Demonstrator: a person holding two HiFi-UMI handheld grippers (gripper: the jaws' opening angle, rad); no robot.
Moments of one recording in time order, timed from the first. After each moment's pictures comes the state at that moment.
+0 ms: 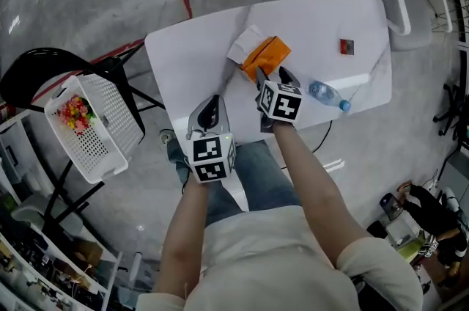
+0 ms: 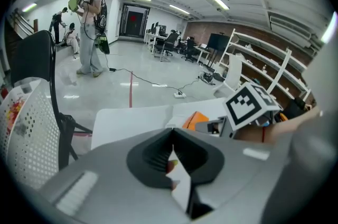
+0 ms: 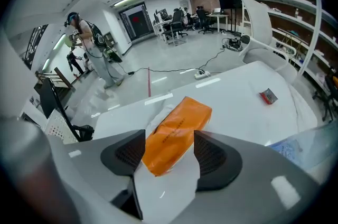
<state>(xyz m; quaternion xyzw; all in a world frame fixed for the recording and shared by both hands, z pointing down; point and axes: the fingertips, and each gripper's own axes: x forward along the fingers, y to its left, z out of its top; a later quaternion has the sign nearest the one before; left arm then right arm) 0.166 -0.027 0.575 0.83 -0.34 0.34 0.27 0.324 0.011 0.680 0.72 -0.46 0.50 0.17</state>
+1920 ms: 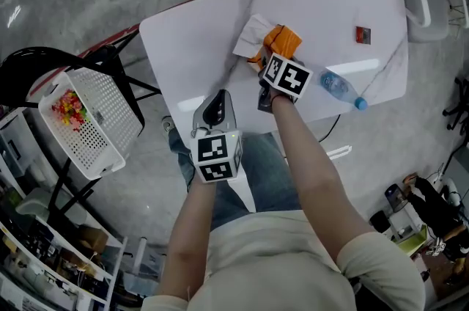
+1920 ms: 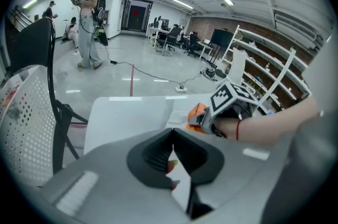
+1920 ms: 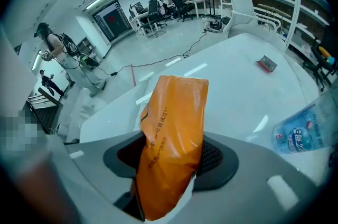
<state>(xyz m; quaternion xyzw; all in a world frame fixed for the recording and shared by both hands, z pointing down) 0.170 -0.013 0.613 0.82 -0.34 0.36 0.29 0.338 0.006 0.752 0.72 -0.37 0.57 0.13</state>
